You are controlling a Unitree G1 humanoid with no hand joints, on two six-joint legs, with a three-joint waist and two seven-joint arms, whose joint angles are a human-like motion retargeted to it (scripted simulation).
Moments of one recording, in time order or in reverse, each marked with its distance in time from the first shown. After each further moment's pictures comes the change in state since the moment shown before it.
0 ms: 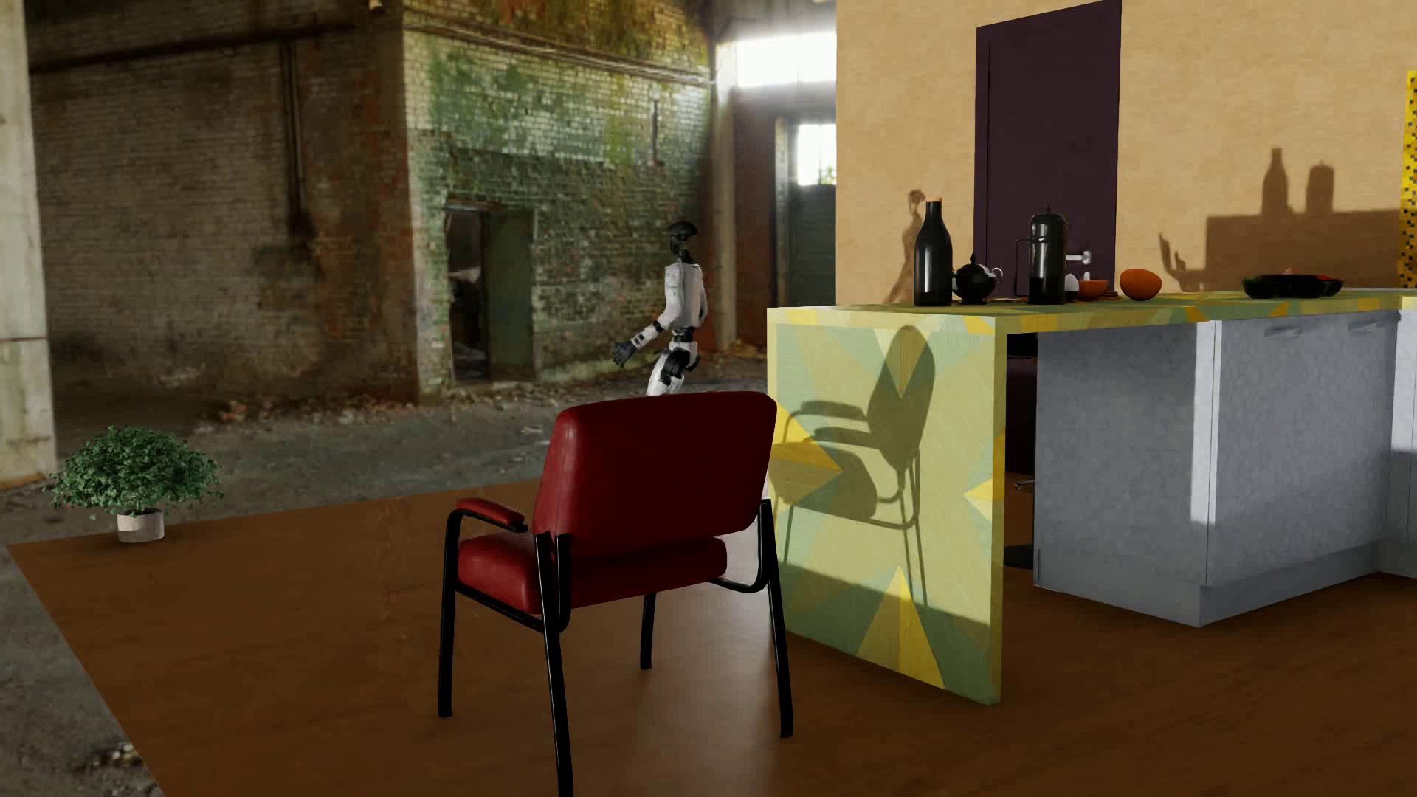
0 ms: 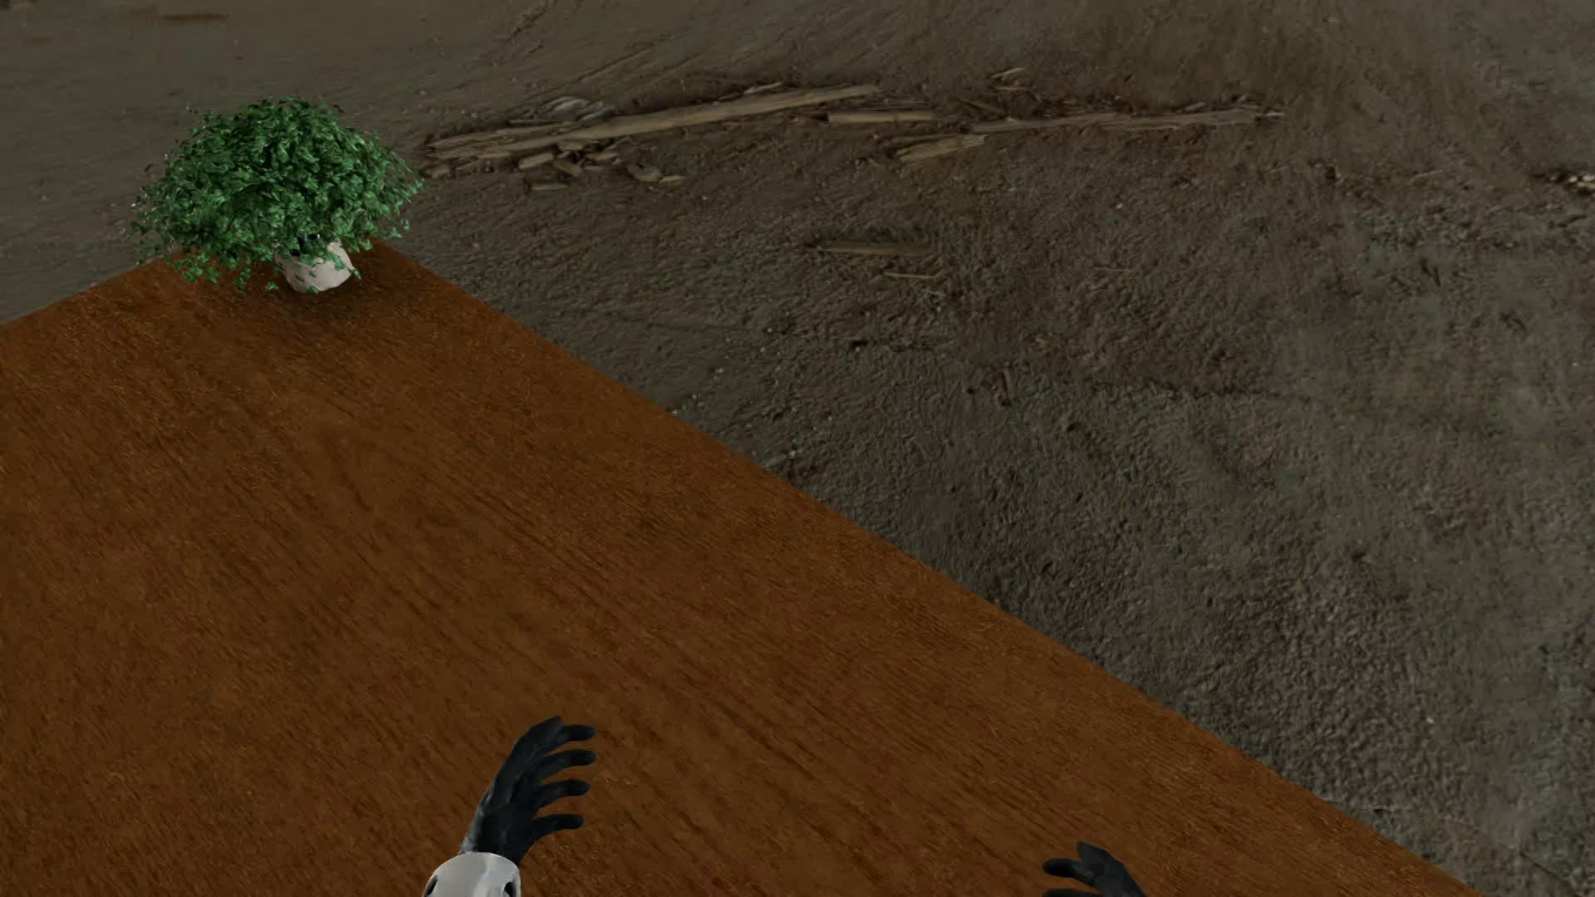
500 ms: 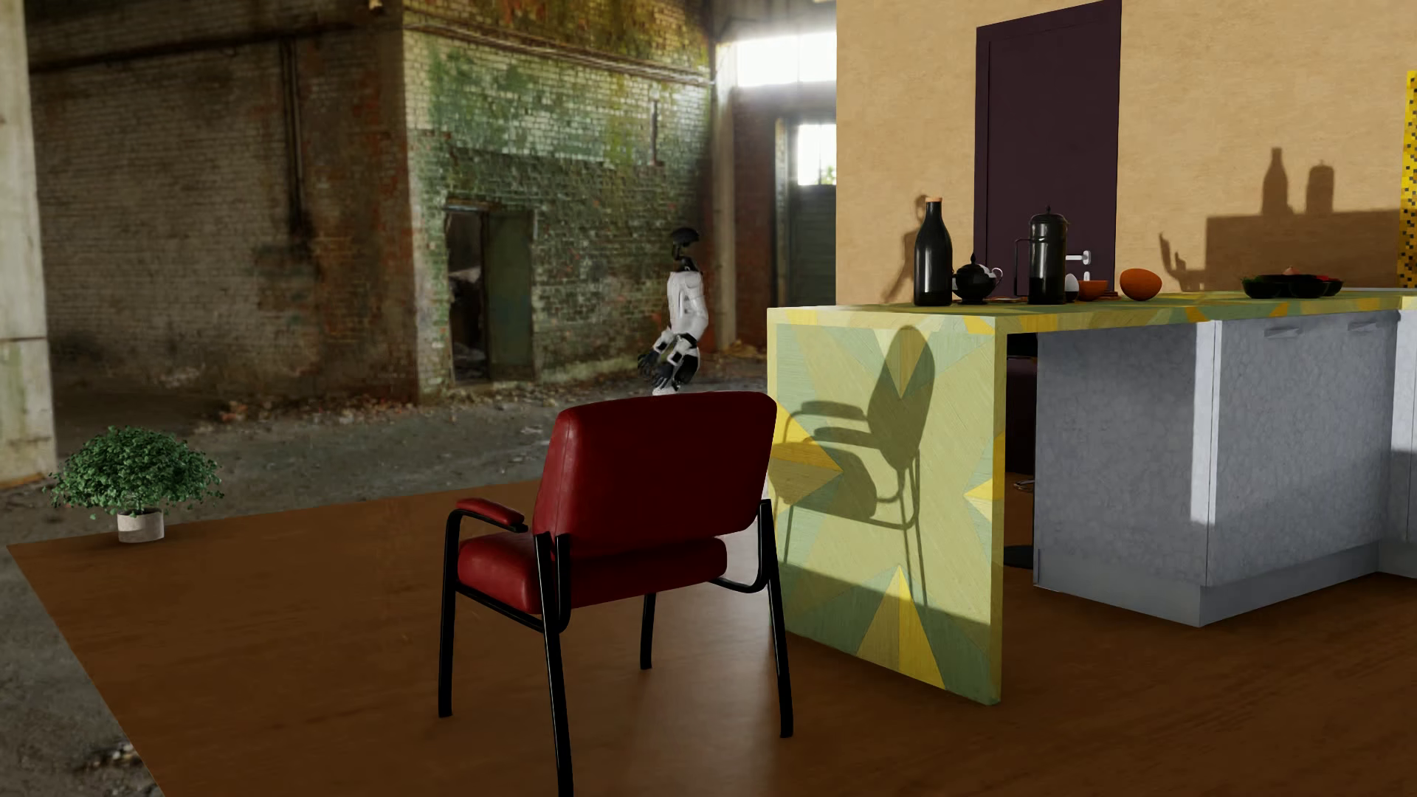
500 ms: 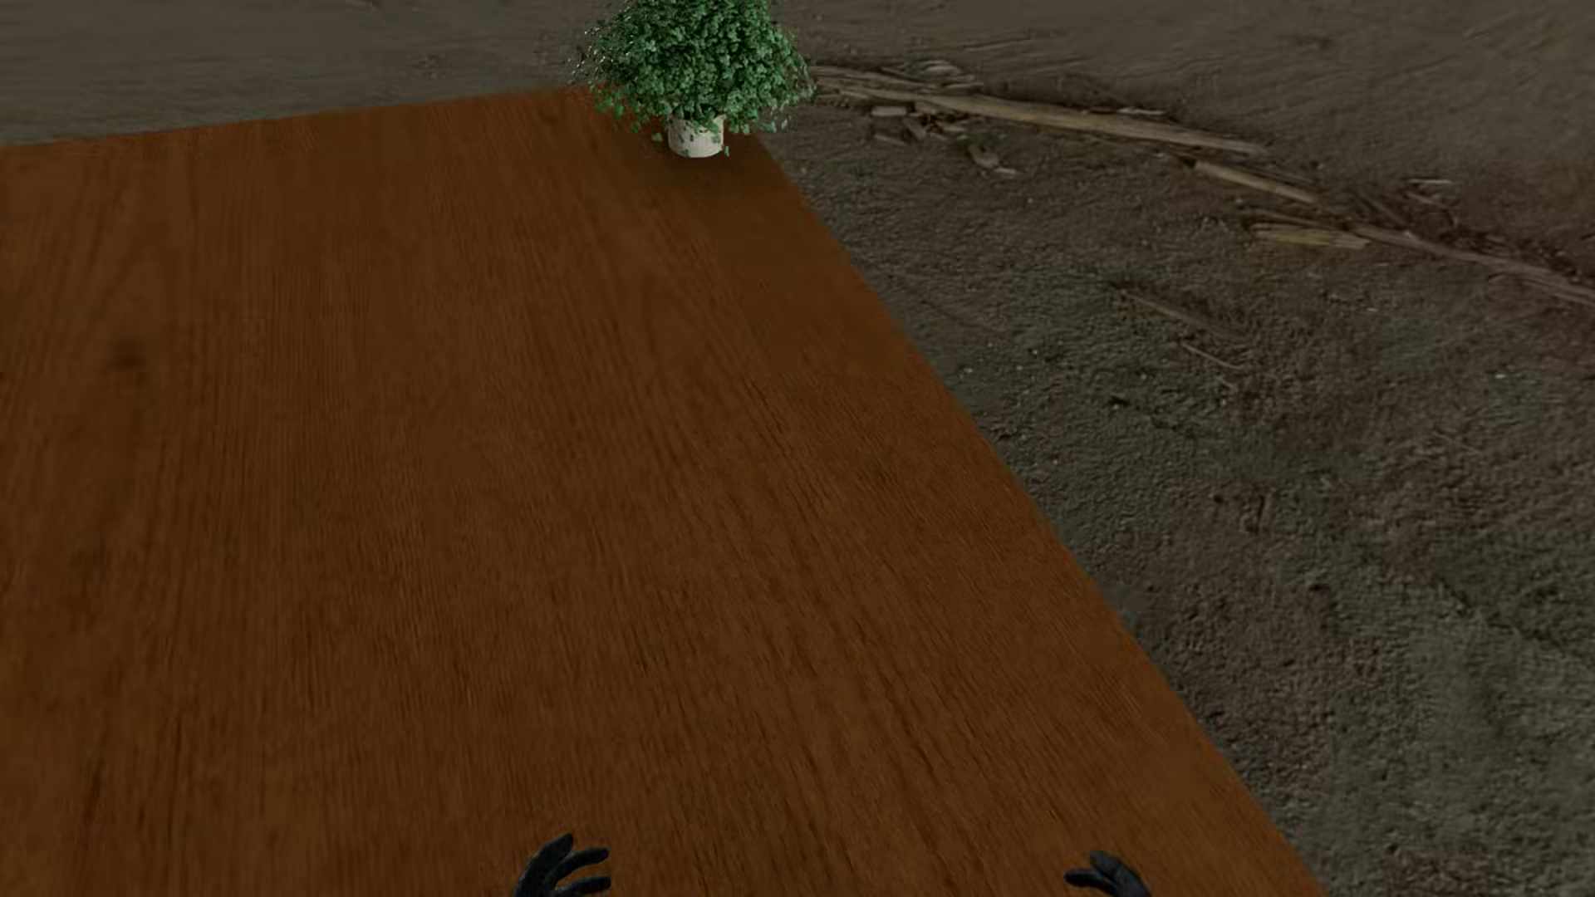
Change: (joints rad) body -0.229 0.014 0.184 0.020 -0.116 -0.081 -0.038 -0.009 -0.013 0.284 0.207 0.131 0.040 -0.139 -0.209 -0.053 -0.029 0.030 0.199 -0.037 0.061 0.057 -0.102 -0.071 -0.032 0.033 0.099 0.030 -0.131
